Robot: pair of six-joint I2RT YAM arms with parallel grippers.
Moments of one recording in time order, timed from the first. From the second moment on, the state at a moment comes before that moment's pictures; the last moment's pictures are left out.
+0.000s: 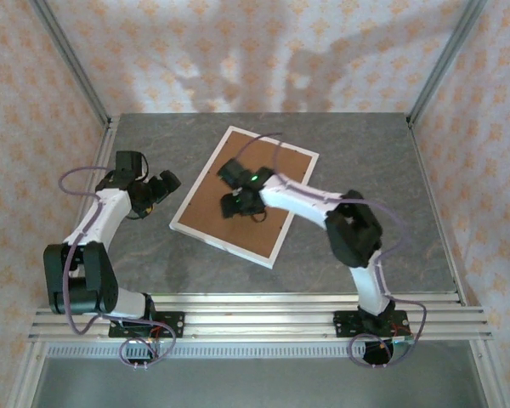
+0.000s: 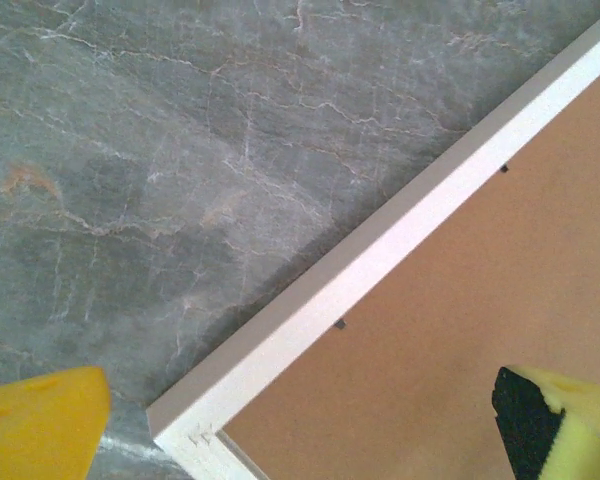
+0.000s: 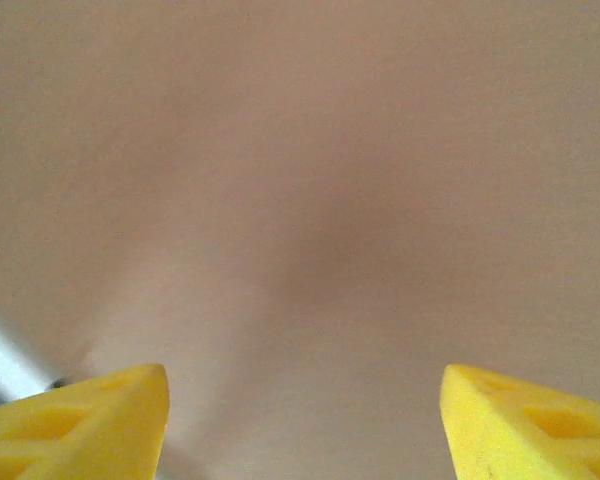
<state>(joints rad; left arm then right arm) 0.11 1.39 0.97 -0.62 0.21 -0.65 0.81 2.03 1.66 -0.81 0.03 0.61</state>
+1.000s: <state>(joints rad) -0.19 1.21 0.60 -0.35 0.08 -1.03 0.25 2.21 1.75 -0.72 0.04 0.90</state>
